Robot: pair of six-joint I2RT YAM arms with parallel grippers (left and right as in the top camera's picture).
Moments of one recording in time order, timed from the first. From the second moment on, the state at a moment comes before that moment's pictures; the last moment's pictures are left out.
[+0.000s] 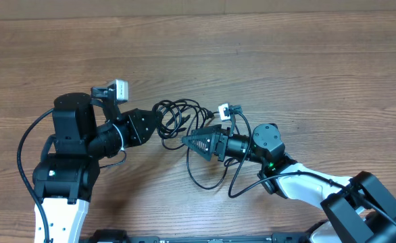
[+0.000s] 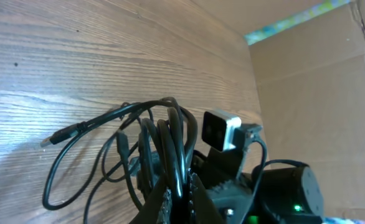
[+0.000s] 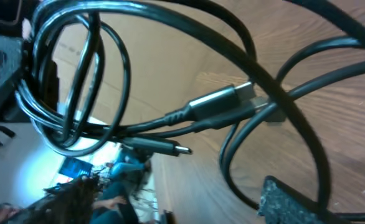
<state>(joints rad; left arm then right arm) -0.05 1.00 1.01 -0.69 0.70 -0.57 0.60 1.57 0.47 1.01 -0.69 0.93</state>
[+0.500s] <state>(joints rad) -0.10 1.00 1.01 -0.61 0.73 -0.64 0.60 1.57 0.47 0.94 -0.62 0.80</state>
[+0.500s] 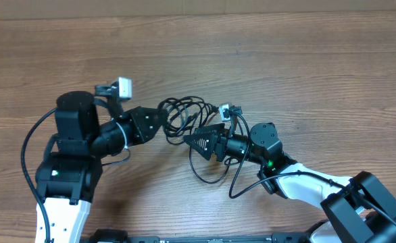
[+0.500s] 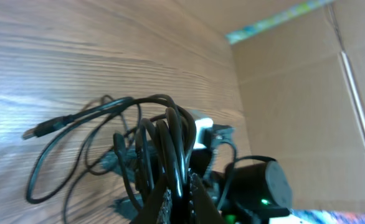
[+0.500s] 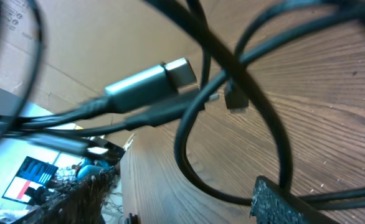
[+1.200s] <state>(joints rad) -0.22 1.00 1.01 -0.57 0.62 -0.66 0.60 1.57 0.47 0.87 -0.58 0.73</state>
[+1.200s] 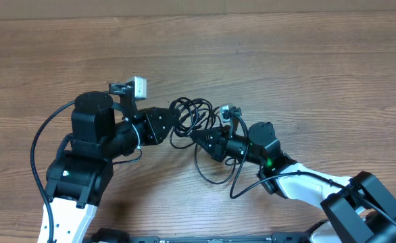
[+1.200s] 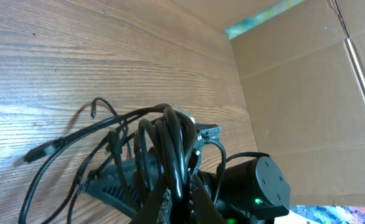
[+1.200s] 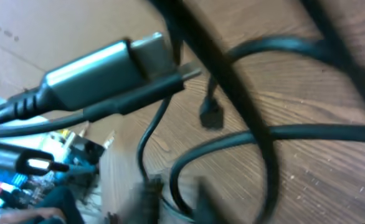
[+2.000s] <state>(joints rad) -0.22 1.00 1.01 -0.71 0.44 -0.80 0.60 1.57 0.47 0.80 -0.95 0.70</state>
